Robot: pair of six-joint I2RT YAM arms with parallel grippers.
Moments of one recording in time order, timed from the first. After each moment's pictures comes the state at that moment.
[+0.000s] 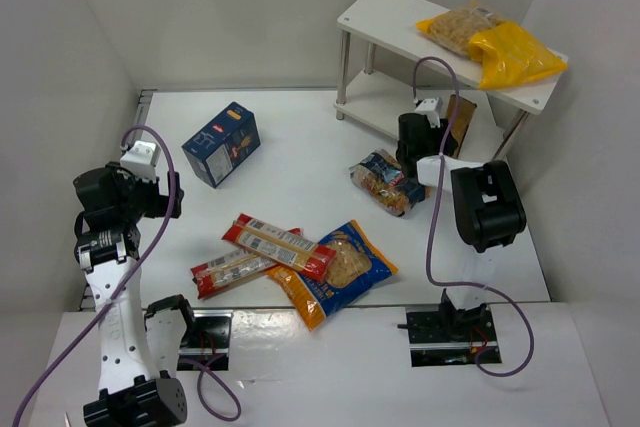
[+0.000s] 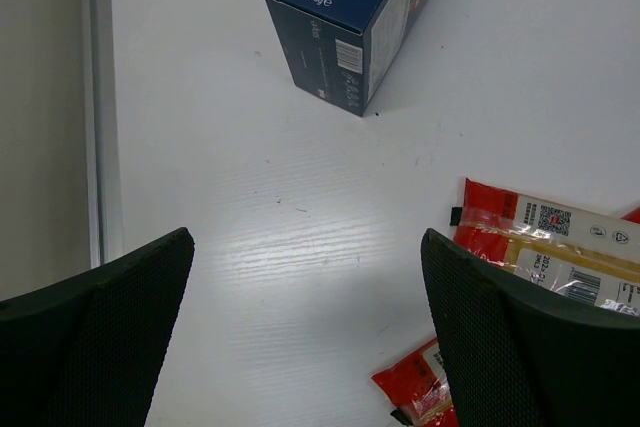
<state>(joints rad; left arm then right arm) 0.39 0.73 0.85 -0.62 0.39 0.30 0.21 1.86 1.04 0.36 1.00 -0.21</state>
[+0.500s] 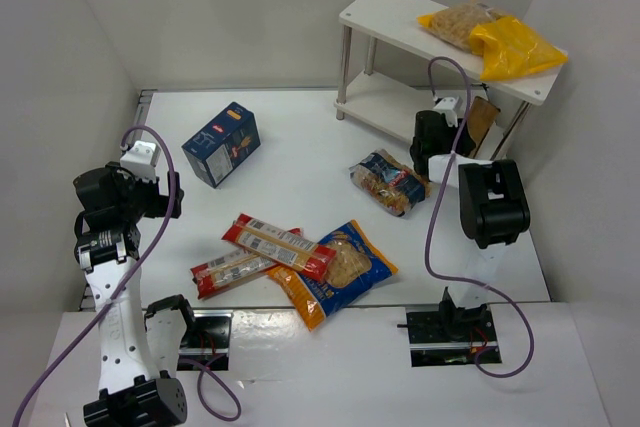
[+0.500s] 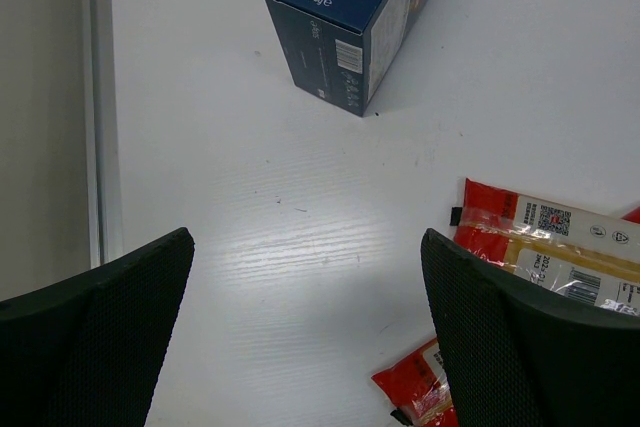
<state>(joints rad) 0.39 0.73 0.85 -0.62 0.39 0.30 0.11 1.88 1.04 0.42 1.02 -0.23</state>
